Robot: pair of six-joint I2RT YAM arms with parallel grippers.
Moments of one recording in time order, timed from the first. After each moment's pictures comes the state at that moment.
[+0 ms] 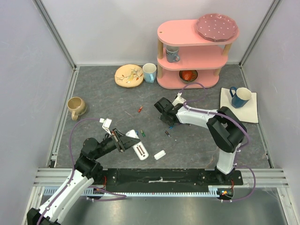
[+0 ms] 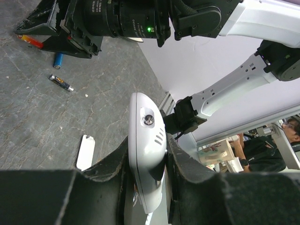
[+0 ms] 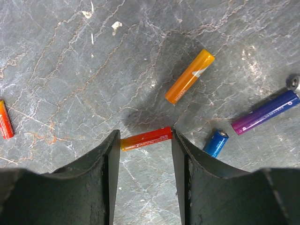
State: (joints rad) left arm -0.52 0.22 0.06 0.21 0.52 -1.00; right arm 0.77 1.84 1.14 -0.44 0.44 1.28
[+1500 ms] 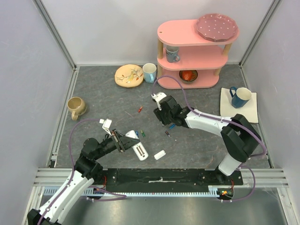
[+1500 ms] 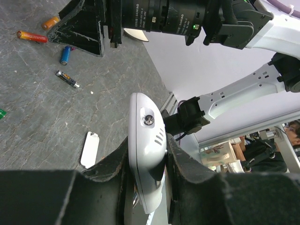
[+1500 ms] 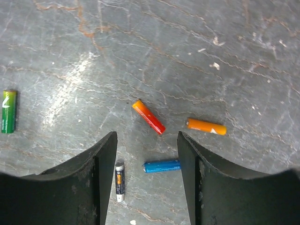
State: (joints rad) left arm -0.52 0.20 0.05 0.16 0.50 -1.00; right arm 0.77 1.66 1.02 -0.21 0.18 0.08
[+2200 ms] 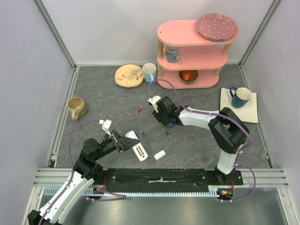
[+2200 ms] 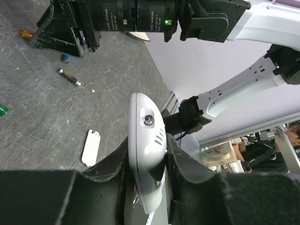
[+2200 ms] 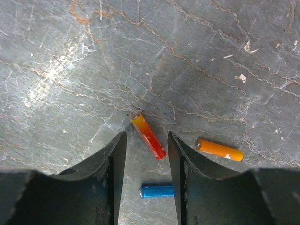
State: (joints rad) left arm -0.52 0.16 0.05 0.13 0.50 -1.00; right arm 0.76 1.82 1.08 -0.20 0.11 -0.04
